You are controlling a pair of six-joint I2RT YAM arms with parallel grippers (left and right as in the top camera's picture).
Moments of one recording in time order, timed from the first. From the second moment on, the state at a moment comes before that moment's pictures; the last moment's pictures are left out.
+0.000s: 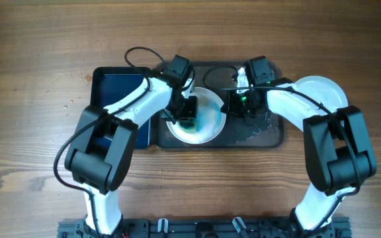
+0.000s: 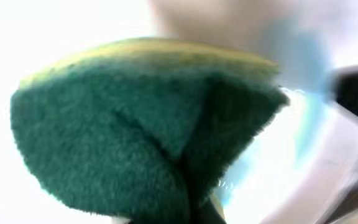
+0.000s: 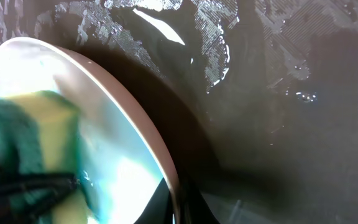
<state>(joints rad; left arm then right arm) -0.47 2.02 1.32 -0.72 0.33 -0.34 0.27 1.93 1.10 -0.44 -0.47 0.42</state>
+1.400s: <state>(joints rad) -0.15 1.90 1.41 -0.77 0.23 -0.43 0.72 1.40 1.10 -0.70 0.78 0.35</state>
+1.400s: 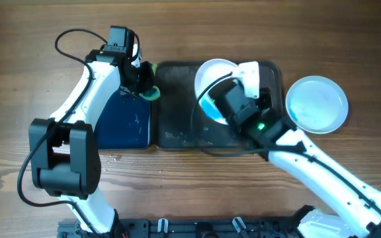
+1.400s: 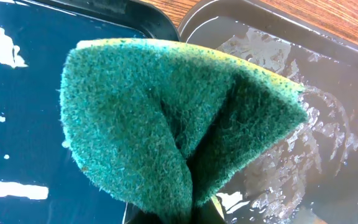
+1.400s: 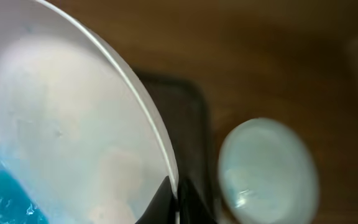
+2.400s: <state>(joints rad) -0.15 1.90 1.41 -0.78 0.23 -0.43 0.86 1.40 1.09 -0.68 1.06 0.15</state>
